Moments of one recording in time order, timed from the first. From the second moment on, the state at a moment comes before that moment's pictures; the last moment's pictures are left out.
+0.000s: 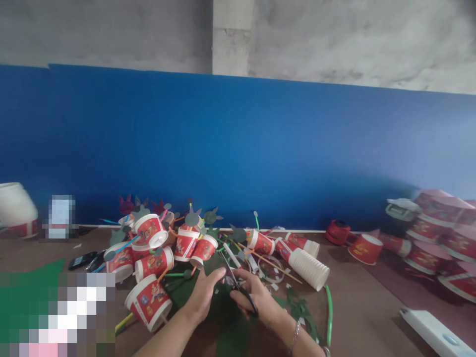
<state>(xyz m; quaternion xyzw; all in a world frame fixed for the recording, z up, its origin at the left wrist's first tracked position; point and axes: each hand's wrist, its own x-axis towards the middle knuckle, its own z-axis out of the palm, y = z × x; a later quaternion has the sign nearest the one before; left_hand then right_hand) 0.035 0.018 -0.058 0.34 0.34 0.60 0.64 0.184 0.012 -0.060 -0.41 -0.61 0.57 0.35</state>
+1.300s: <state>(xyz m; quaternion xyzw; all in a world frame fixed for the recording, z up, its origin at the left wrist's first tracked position) 0.038 0.022 -0.054 0.39 0.38 0.61 0.57 0.184 0.016 -0.062 -0.43 -0.60 0.57 0.35</state>
